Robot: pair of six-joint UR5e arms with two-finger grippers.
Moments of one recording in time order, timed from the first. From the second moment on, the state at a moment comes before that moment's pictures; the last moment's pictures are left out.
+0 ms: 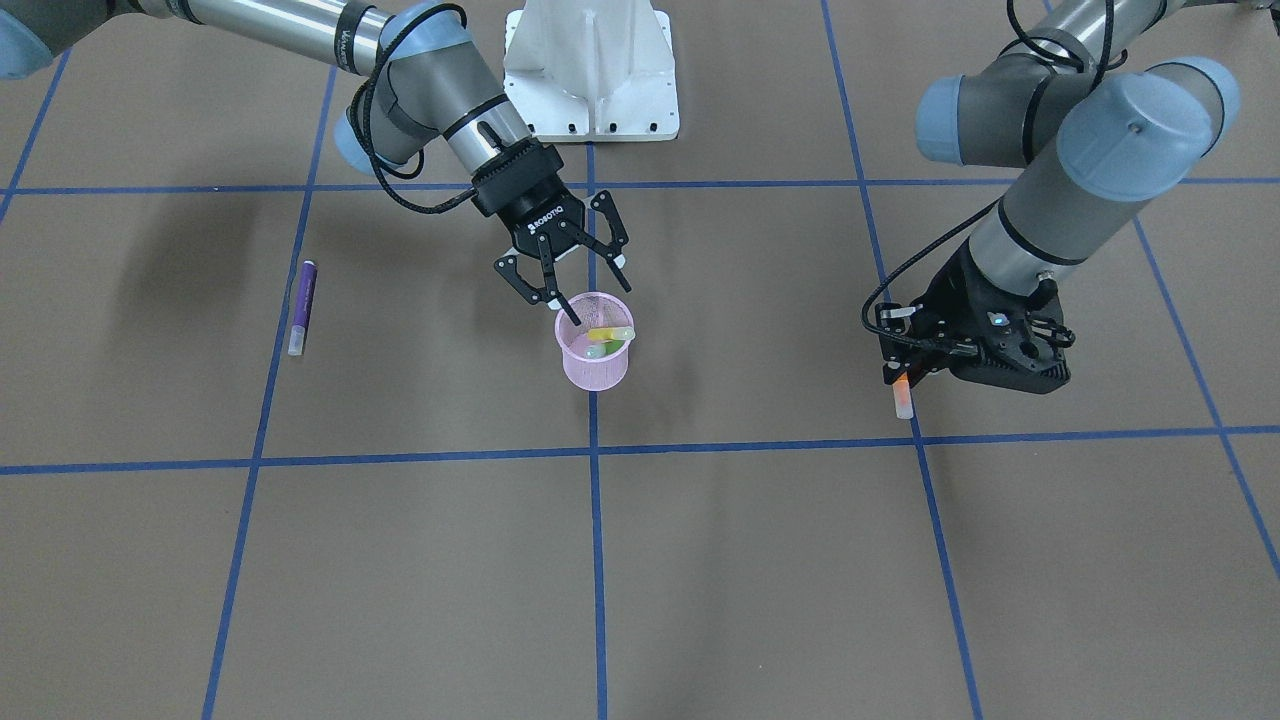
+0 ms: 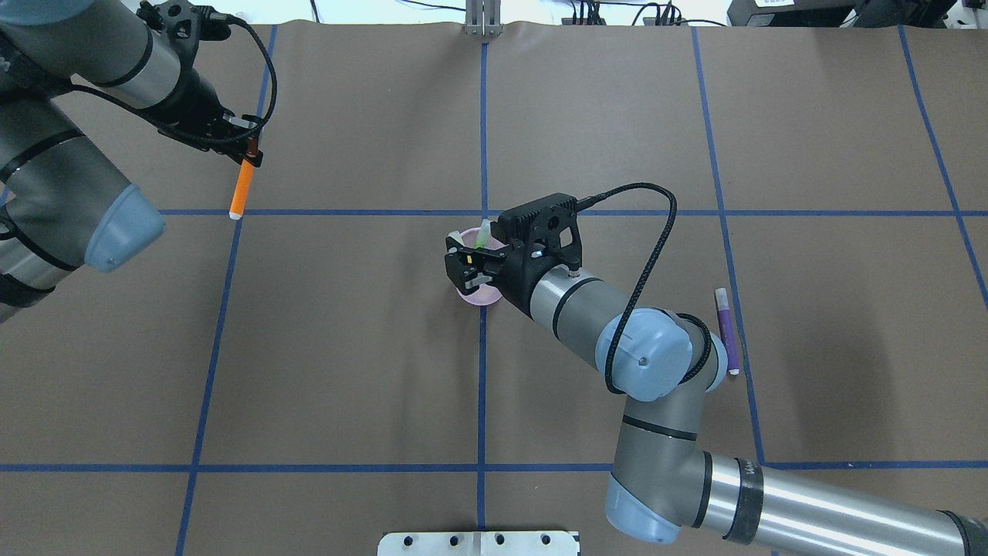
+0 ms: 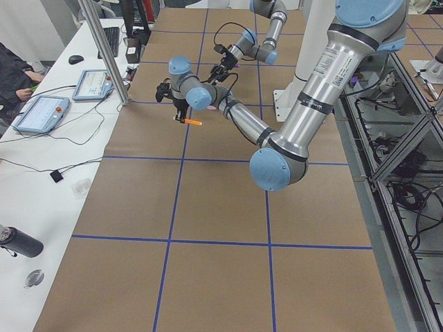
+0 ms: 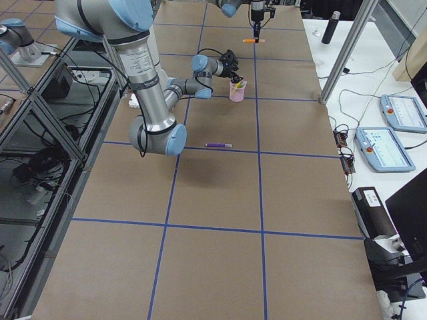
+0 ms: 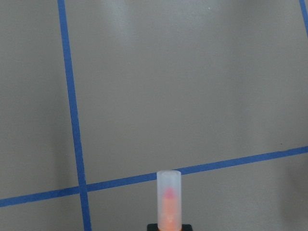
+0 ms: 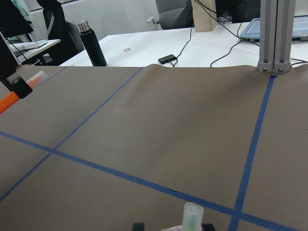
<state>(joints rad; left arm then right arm) -0.97 -2.06 -1.70 -1.75 -2.19 -0.77 0.36 -1.02 1.62 -0.64 1.23 0.94</state>
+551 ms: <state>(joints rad) -0.93 -2.06 -1.83 -2.00 -1.90 -0.83 0.53 -1.03 1.85 -1.34 1.63 1.08</state>
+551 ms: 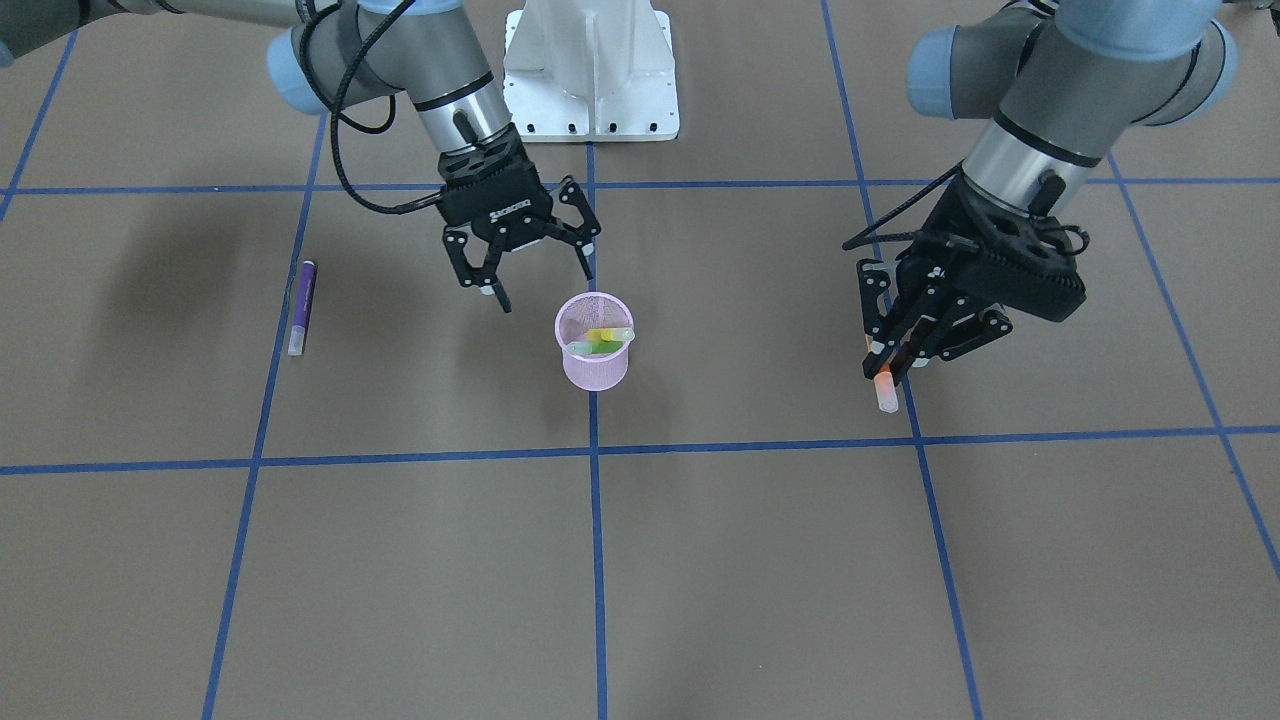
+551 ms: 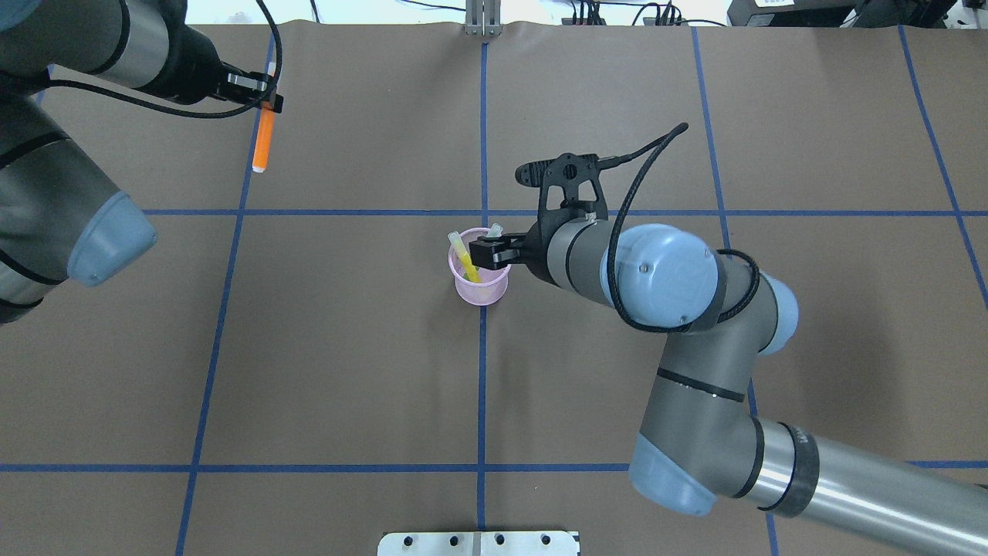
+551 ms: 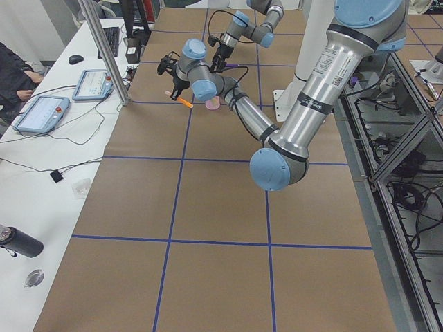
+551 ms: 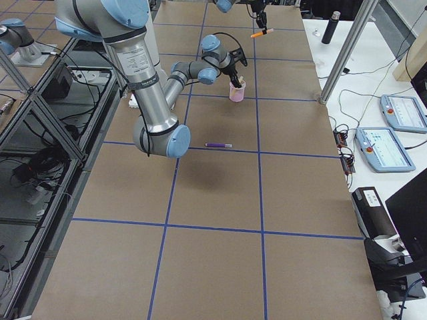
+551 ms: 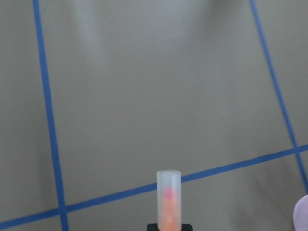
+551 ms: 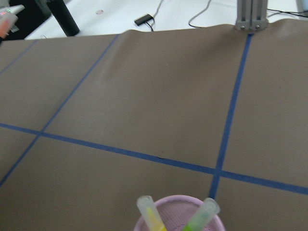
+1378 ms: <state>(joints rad) -0.50 -2.03 -1.77 -2.43 -1.25 -1.00 0.75 -1.29 1.85 -1.52 1.97 1.00</state>
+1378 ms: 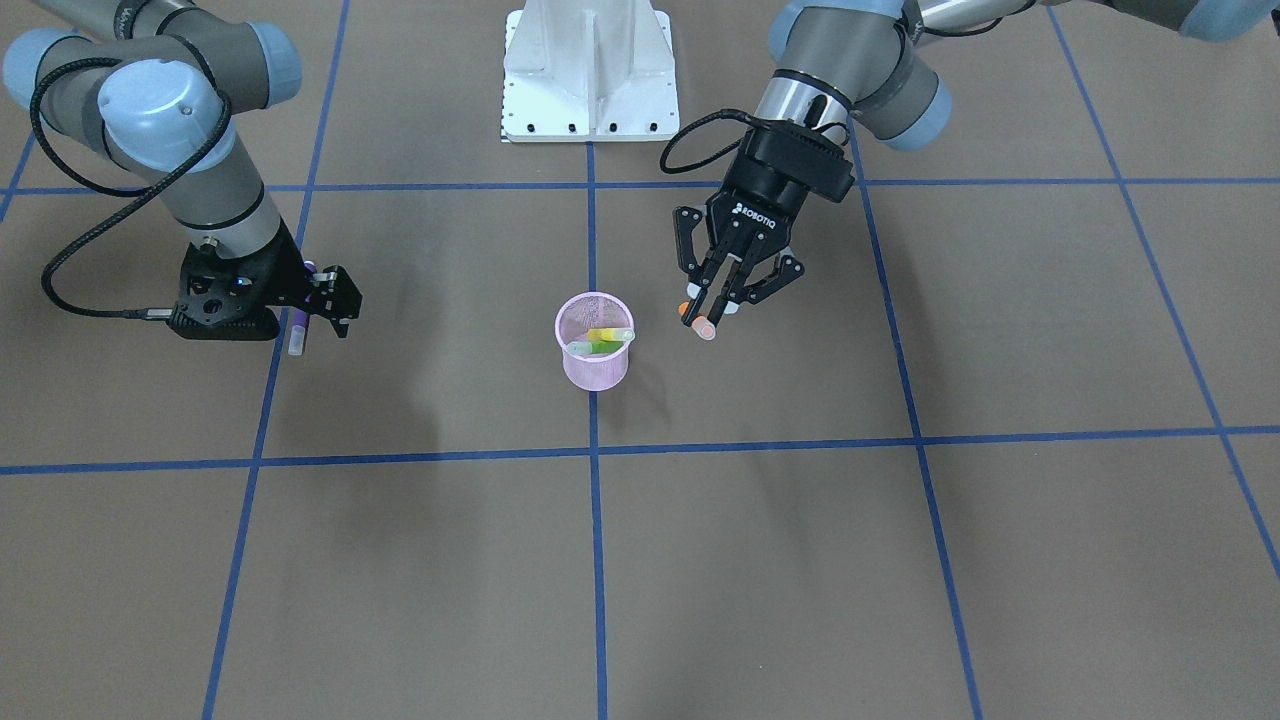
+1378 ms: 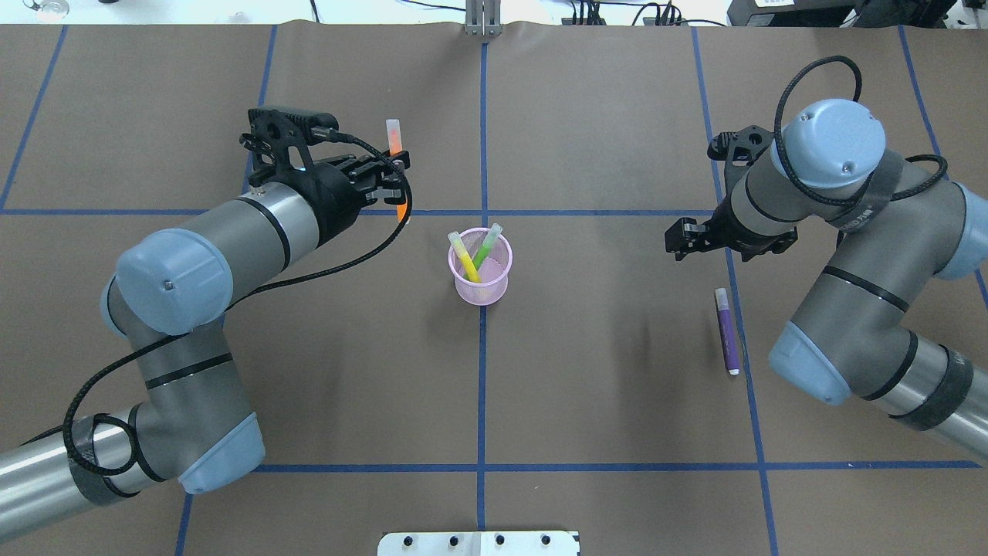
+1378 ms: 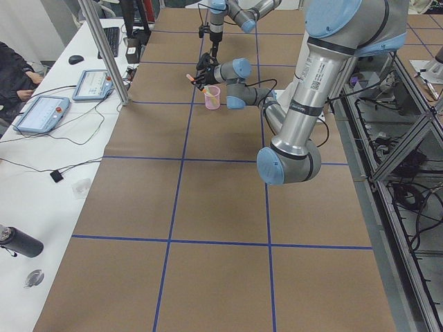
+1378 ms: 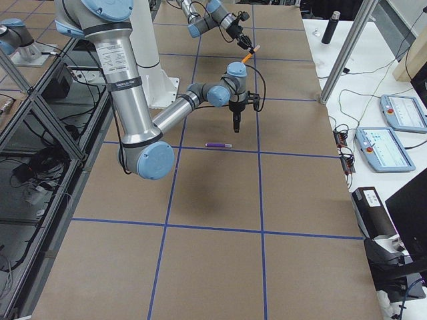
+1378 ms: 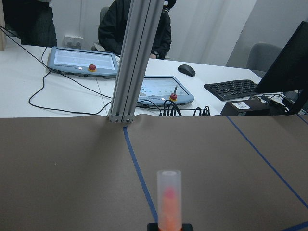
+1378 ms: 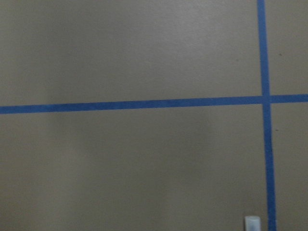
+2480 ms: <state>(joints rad) -0.46 -2.08 -1.74 -2.44 -1.24 -1.00 0.74 -1.32 1.71 -1.41 2.08 0.98</state>
